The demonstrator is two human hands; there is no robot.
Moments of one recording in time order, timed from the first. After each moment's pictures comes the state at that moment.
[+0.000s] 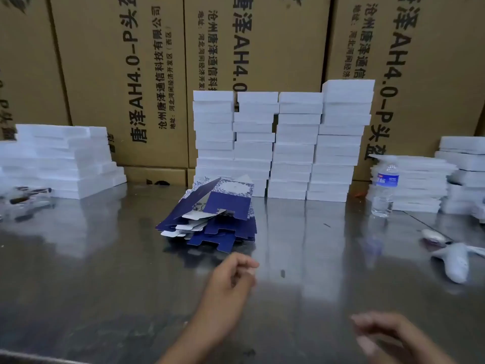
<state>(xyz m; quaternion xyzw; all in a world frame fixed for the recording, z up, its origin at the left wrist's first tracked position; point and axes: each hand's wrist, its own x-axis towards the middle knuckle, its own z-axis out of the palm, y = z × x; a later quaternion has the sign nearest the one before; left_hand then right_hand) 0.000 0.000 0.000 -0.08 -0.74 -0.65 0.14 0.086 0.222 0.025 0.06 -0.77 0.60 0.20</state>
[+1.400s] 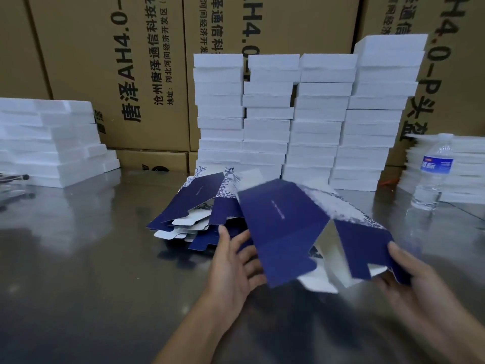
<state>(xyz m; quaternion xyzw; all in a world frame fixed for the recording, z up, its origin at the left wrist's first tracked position) -0.125 -0.026 -0.021 -0.03 -0.46 -0.89 -0.05 -0.115 0.220 -0.005 0.00 -0.47 0.88 0.07</state>
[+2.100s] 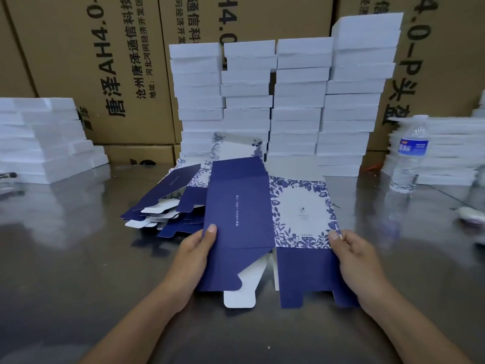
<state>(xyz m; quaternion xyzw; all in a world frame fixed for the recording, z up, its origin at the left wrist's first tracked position) -0.121 -0.016 -0.033 0.00 -0.70 -0.70 0.09 -0.142 0.243 -0.042 0.02 -0.74 0.65 0.19</state>
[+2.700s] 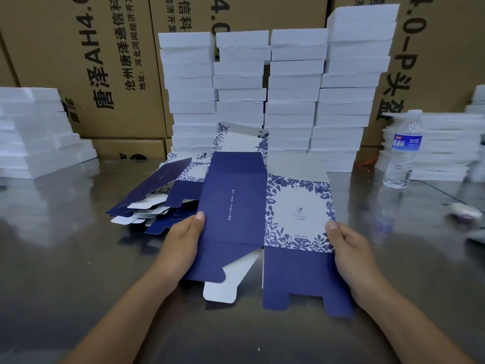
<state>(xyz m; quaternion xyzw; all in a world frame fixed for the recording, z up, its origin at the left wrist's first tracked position) -0.141 -0.017 -0.027 0.03 -0.78 -0.61 0.15 -0.148 0.247 -0.041 0.02 -0.74 0.65 0.18</state>
